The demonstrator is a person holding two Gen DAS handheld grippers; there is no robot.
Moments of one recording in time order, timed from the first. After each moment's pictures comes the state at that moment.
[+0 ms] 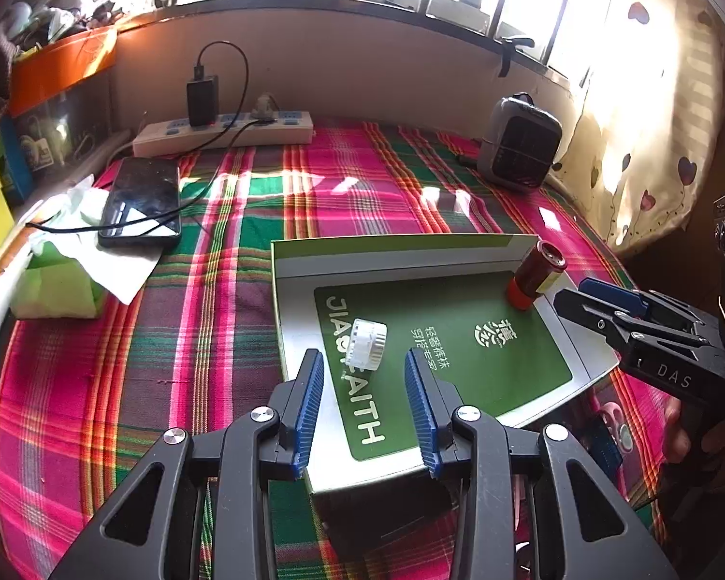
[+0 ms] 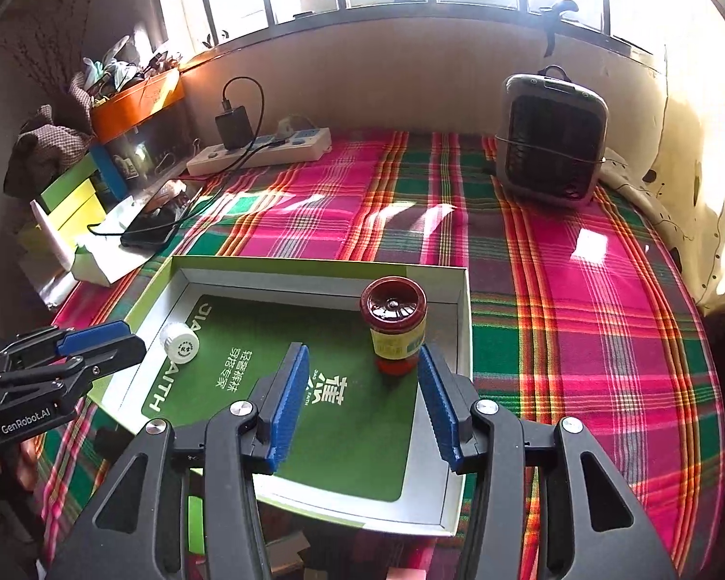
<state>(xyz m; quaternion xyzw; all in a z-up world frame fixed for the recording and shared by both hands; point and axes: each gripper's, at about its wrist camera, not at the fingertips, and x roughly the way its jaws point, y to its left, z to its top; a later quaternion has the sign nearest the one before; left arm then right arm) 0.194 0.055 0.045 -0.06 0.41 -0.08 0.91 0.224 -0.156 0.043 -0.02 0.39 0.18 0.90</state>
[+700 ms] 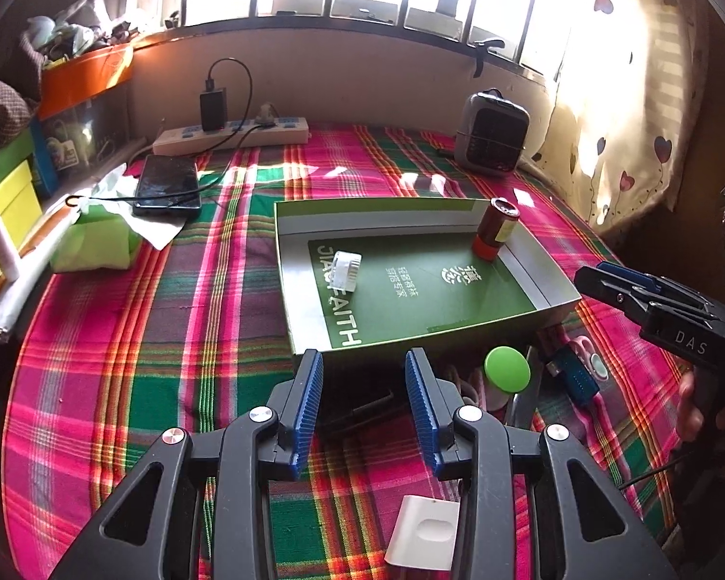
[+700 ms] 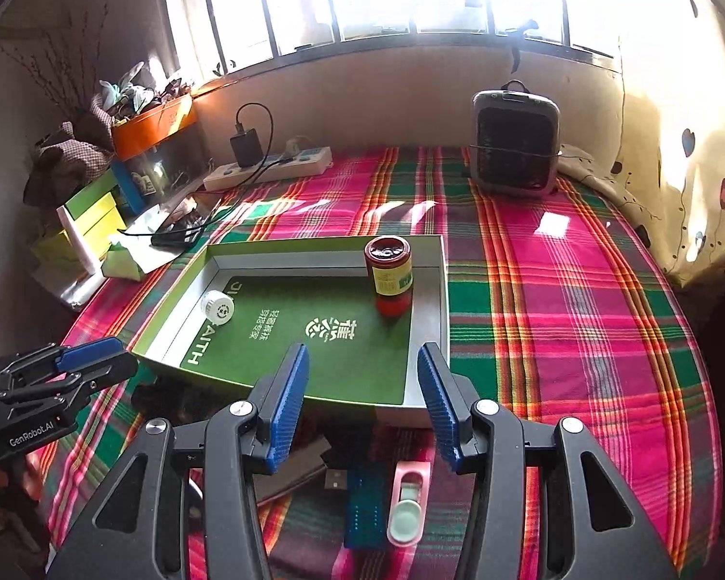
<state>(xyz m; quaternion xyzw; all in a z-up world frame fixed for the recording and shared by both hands) 0.119 0.046 0.047 -0.04 0.39 -0.08 0.91 0.152 -0.181 0.053 0.00 0.36 0.16 0.92</state>
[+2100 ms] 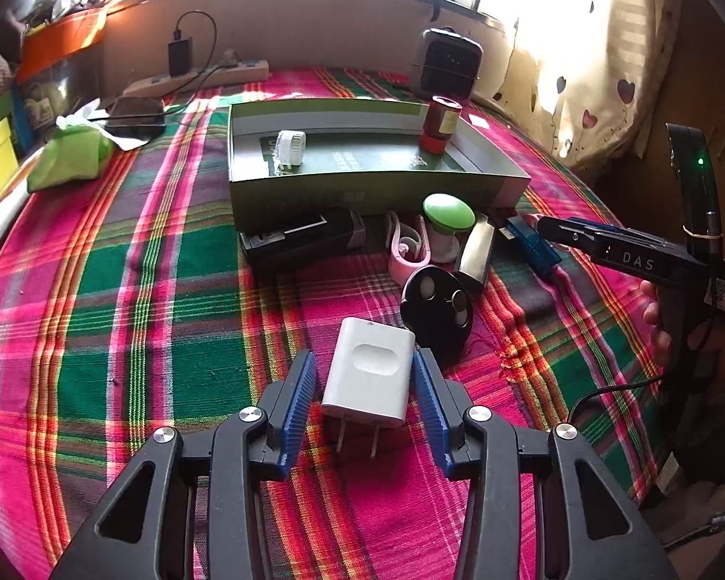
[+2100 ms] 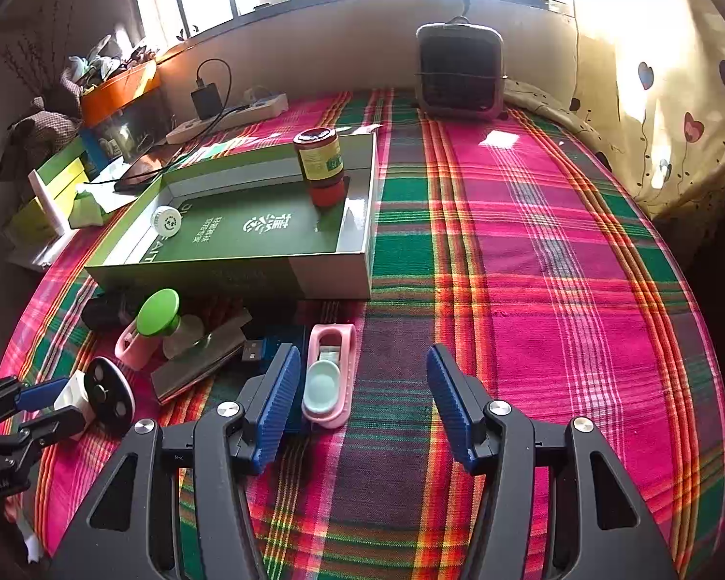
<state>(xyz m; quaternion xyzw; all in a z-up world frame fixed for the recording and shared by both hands) 0.059 0.027 0.005 -0.03 0.44 -0.12 0.89 0.125 -0.213 0.006 0.00 0.41 0.12 0.91</state>
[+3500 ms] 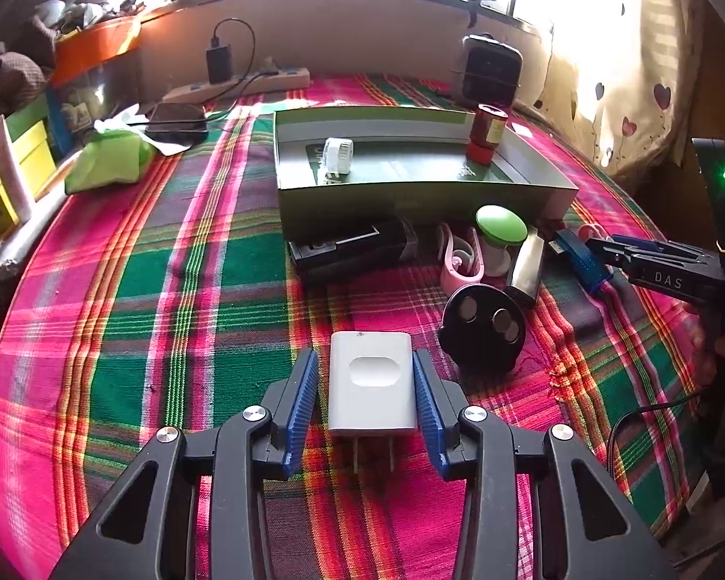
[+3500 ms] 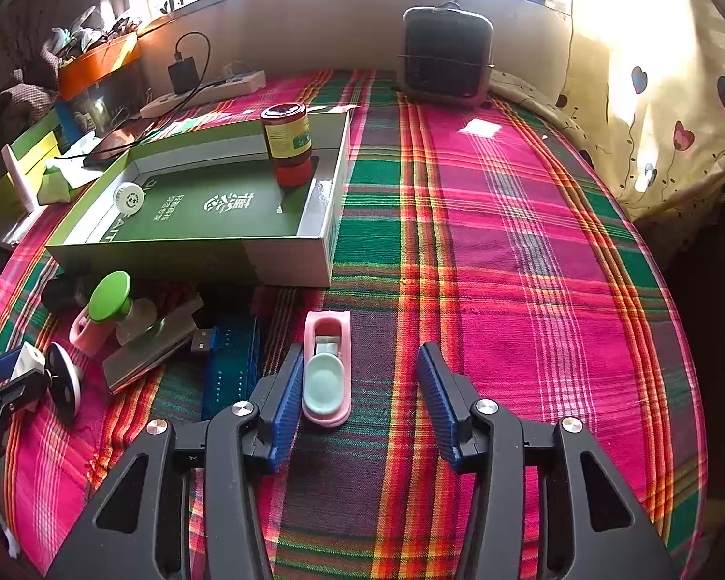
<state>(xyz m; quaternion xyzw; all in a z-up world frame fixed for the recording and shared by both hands) 0.064 0.032 0.002 -0.02 0.43 -0.06 0.90 0.134 -0.215 -0.002 -0.04 0.43 0.09 0.90</state>
